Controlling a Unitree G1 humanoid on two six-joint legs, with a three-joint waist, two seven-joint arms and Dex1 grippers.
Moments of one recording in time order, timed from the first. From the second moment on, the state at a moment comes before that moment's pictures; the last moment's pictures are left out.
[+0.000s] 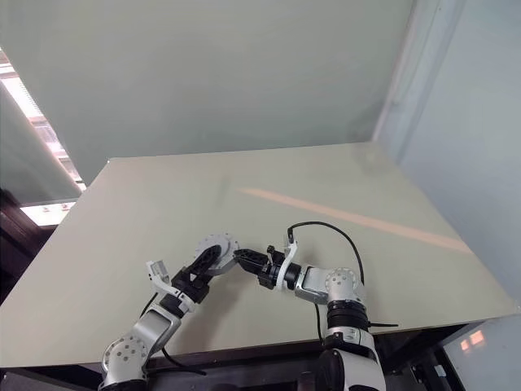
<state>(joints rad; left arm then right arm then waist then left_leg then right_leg) 0.00 -0.03 0.35 0.00 -1.09 0.72 -0.34 -0.53 0.14 -0.40 0.44 0.76 1.34 0.50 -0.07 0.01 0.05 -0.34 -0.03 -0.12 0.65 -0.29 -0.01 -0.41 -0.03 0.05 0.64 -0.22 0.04</state>
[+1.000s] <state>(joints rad) -0.02 -0.09 0.37 0.06 -1.12 0.62 -0.37 -0.49 0.13 -0.34 0.38 0.79 1.28 0.52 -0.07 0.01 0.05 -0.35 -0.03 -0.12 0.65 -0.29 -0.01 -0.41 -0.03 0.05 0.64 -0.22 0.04</state>
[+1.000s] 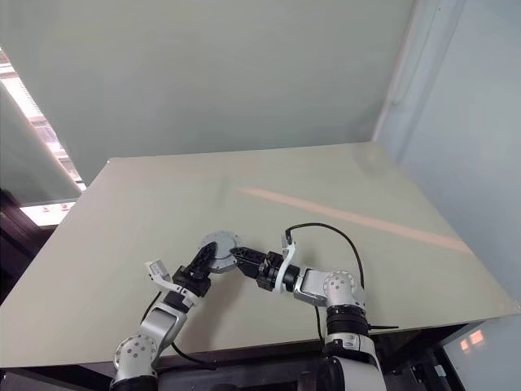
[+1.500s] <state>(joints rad) -0.09 -0.07 0.50 0.10 -1.03 0.33 -0.30 -0.35 0.02 -0.06 0.24 0.51 0.68 0.63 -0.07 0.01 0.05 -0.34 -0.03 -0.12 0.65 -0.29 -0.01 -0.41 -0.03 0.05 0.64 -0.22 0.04</state>
